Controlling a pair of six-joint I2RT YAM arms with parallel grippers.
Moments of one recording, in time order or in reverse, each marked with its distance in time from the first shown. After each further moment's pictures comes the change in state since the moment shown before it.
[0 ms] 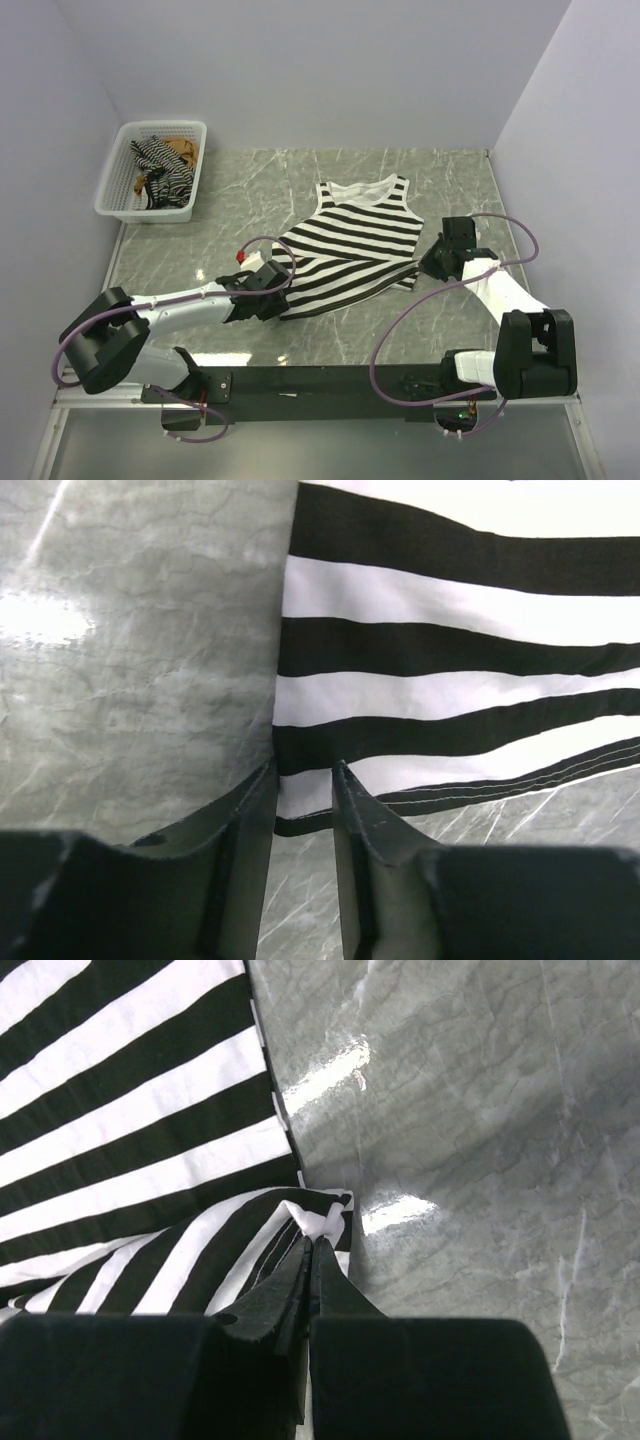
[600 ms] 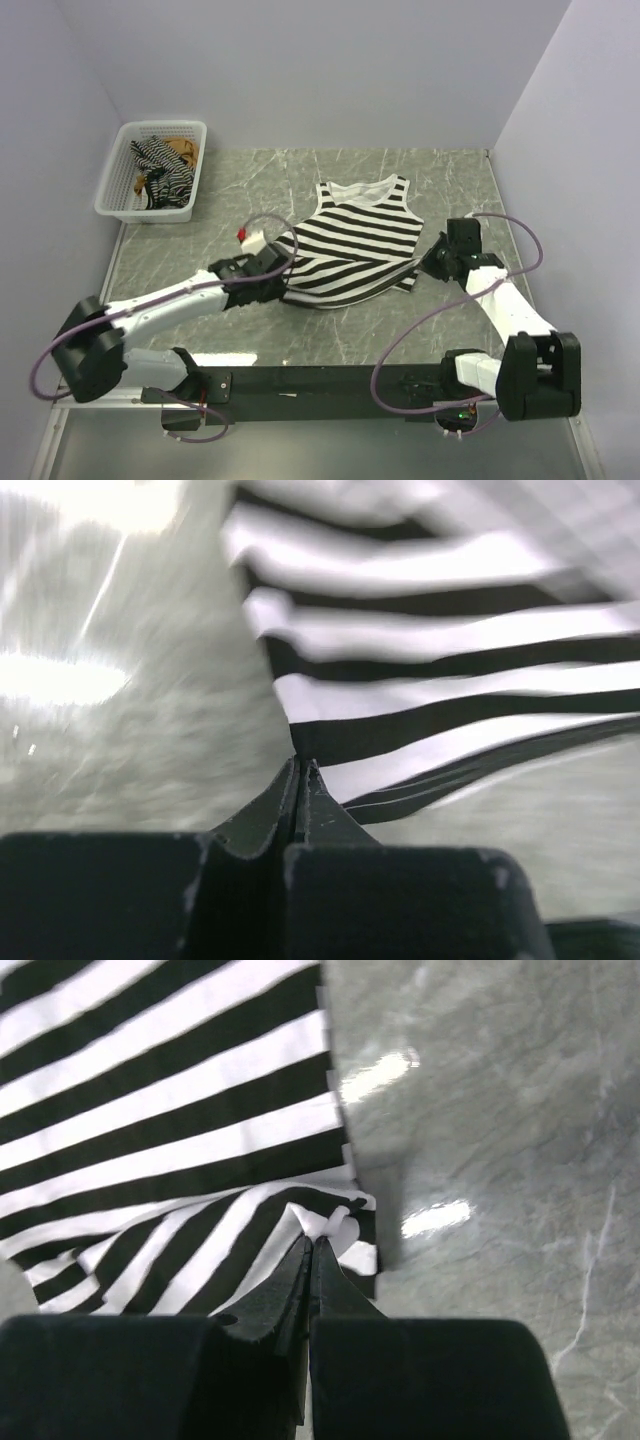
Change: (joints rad) left arm -0.004 -0.047 0.180 -0.211 -0.083 0.103; right arm 0.000 -0.093 -0.014 -0.021 -0.057 -0.005
